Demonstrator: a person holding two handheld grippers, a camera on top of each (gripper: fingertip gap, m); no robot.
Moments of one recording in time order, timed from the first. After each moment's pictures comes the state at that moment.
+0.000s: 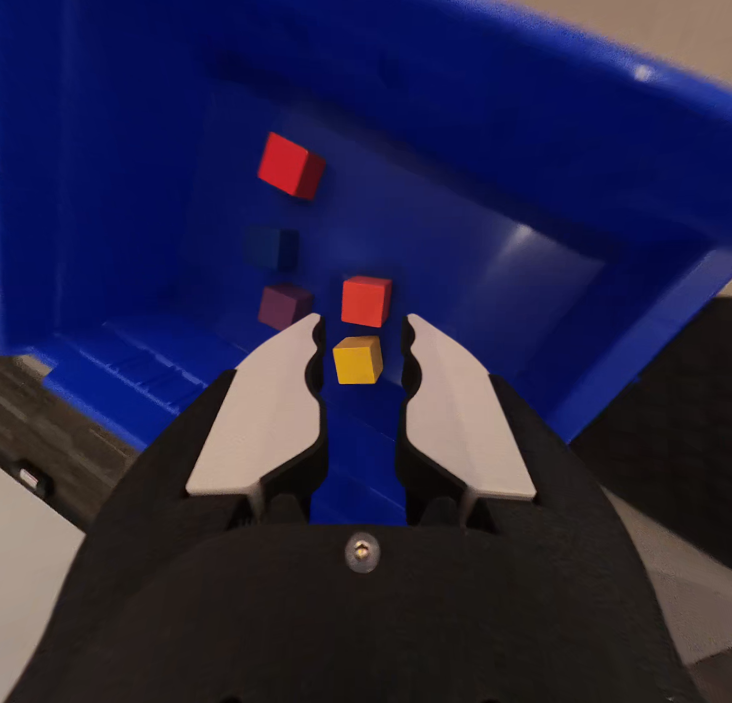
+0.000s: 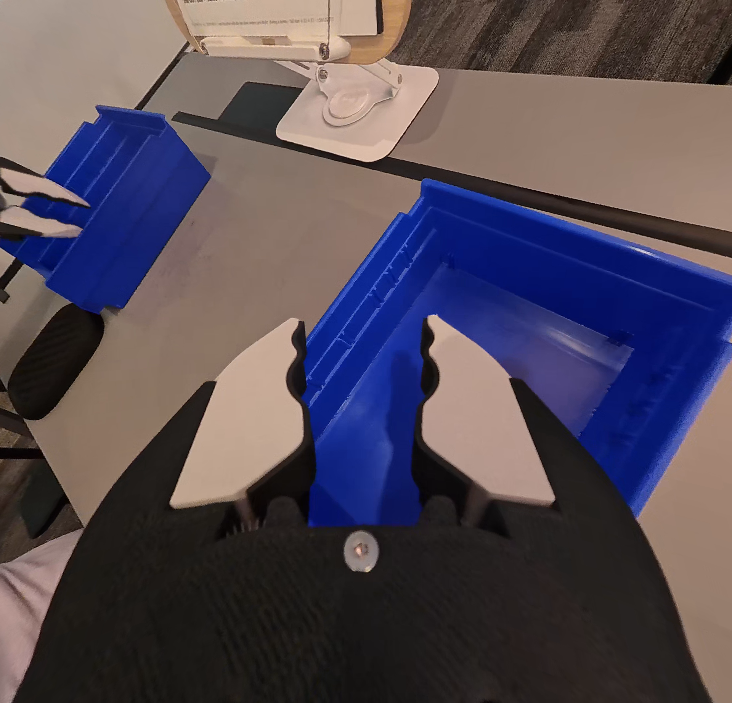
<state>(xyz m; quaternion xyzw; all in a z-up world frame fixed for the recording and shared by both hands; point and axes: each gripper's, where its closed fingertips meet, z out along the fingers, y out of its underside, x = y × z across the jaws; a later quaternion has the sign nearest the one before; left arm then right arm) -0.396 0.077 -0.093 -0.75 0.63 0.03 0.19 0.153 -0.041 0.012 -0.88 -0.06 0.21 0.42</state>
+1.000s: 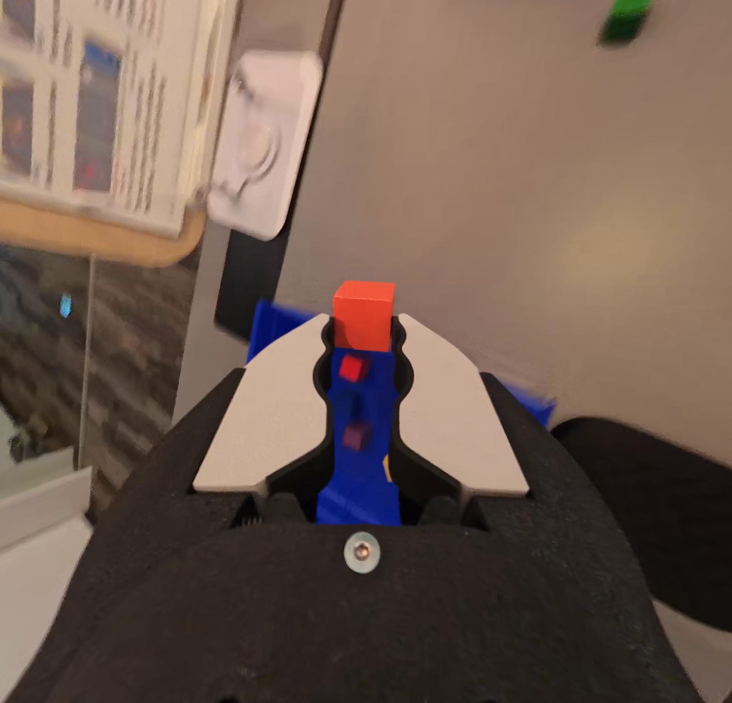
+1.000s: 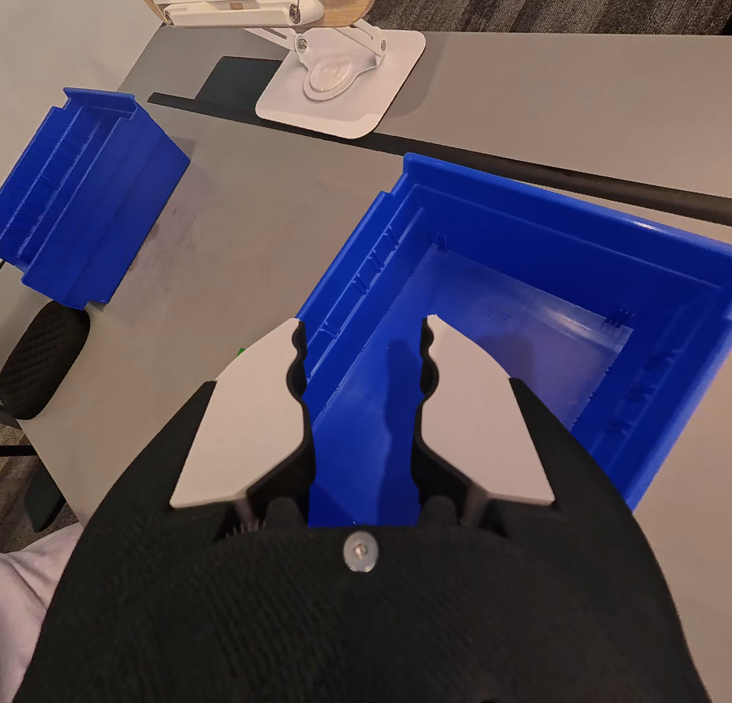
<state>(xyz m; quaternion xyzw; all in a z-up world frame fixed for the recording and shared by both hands) -0.258 0.034 0.053 -0.64 0.70 0.01 0.33 0.159 -0.039 -0.006 -0.90 -0.05 0.21 0.39</state>
